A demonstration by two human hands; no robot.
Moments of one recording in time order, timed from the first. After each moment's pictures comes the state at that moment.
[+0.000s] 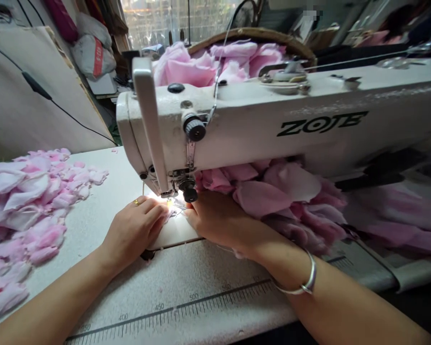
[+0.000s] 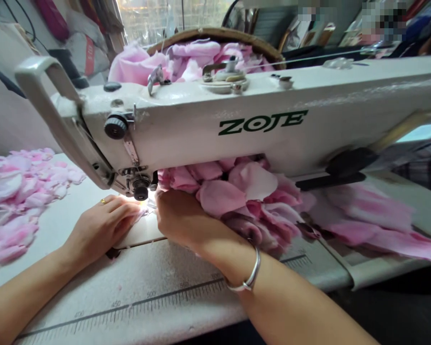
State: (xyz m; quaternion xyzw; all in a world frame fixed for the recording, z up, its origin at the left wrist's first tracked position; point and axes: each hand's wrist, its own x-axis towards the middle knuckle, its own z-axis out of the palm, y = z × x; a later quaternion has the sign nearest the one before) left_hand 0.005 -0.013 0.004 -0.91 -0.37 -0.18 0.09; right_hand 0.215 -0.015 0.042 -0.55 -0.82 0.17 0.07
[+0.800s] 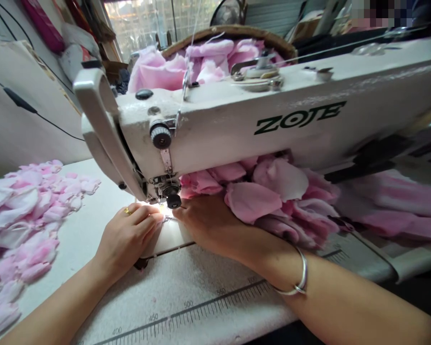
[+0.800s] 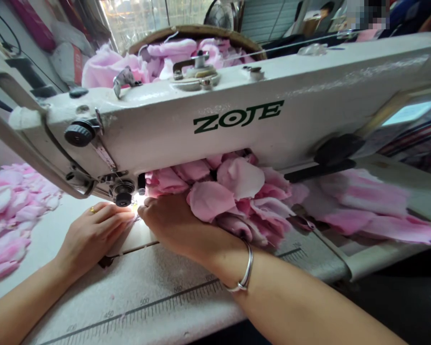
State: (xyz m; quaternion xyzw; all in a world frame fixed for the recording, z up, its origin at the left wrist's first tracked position) left_hand 0.007 -0.011 0.005 -0.92 -0.33 -0.20 0.09; right_hand 0.221 -0.021 0.026 -0.45 -0.89 -0.08 0.08
